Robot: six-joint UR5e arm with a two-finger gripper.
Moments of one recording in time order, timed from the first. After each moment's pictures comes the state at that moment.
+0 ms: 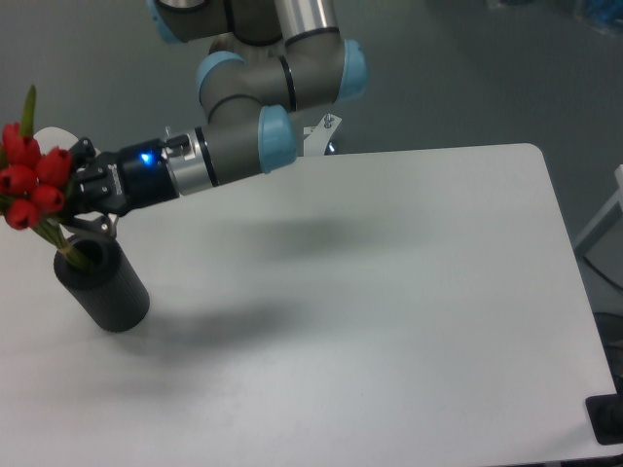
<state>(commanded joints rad) 2.29 -1.81 -1.99 -0.77 0.07 1.31</state>
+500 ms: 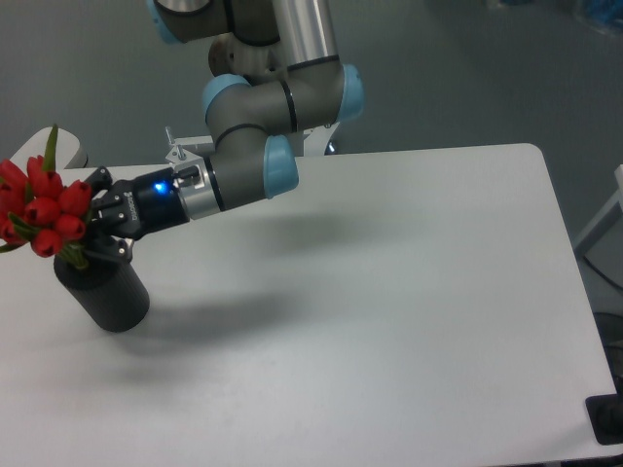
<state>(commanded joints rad) 2.30 -1.87 -2.06 -0.77 0.07 1.46</state>
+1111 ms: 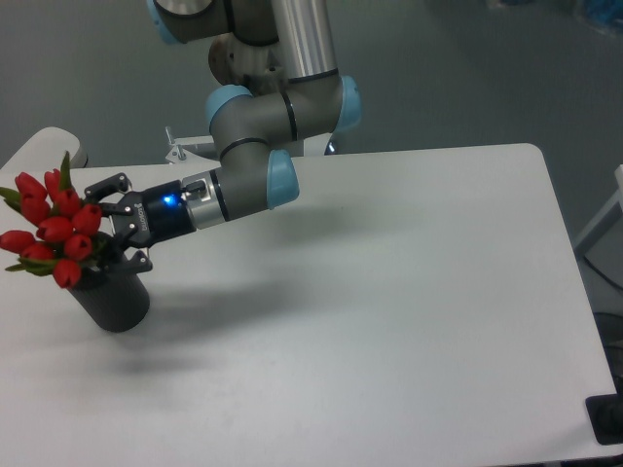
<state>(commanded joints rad) 2.31 -1.89 -2.08 -0.78 0.08 1.46</state>
